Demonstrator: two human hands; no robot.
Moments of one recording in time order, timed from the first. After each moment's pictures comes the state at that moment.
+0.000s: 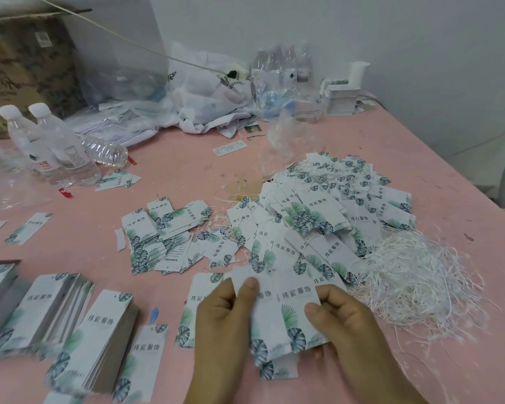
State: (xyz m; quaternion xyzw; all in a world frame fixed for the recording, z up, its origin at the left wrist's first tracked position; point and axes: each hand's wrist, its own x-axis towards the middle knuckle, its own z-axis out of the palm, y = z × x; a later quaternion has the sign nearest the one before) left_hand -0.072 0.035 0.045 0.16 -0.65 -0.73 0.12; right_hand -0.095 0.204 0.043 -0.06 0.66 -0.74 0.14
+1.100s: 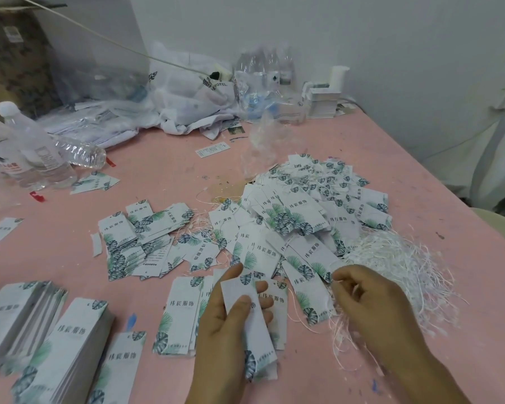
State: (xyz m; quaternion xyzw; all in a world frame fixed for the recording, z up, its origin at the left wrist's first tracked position) left_hand -0.073 0.060 0.045 0.16 -0.50 -0.85 0.06; right_hand -0.123 0.264 0.050 -0.03 0.91 -0.42 -0.05
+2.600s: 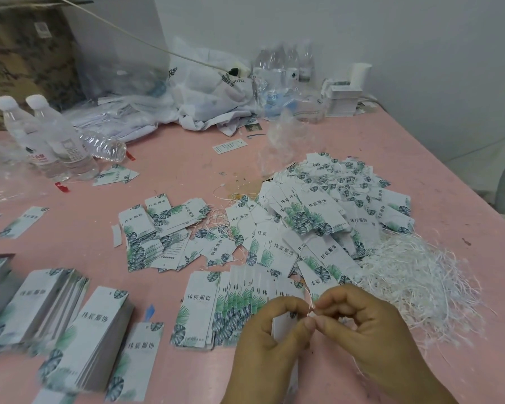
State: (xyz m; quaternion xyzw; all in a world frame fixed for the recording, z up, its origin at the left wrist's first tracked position) left_hand -0.062 0.071 0.037 0.03 -0.66 -0.75 0.03; right_hand -0.100 0.226 0.068 -0.13 0.80 -0.59 0.04
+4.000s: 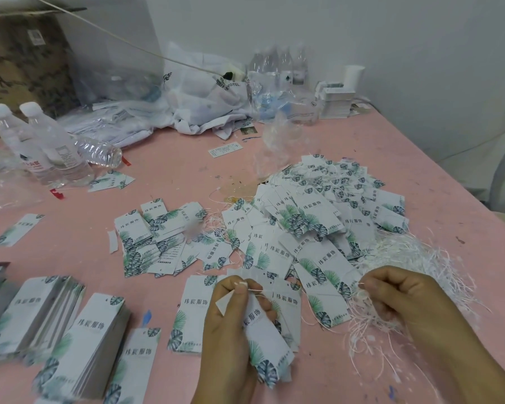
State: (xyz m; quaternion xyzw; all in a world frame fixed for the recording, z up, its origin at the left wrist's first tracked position) left_hand -0.078 0.054 0.051 0.15 -0.41 -0.89 0.10; right_hand -0.132 0.277 0.075 0.02 0.73 -0.68 0.08
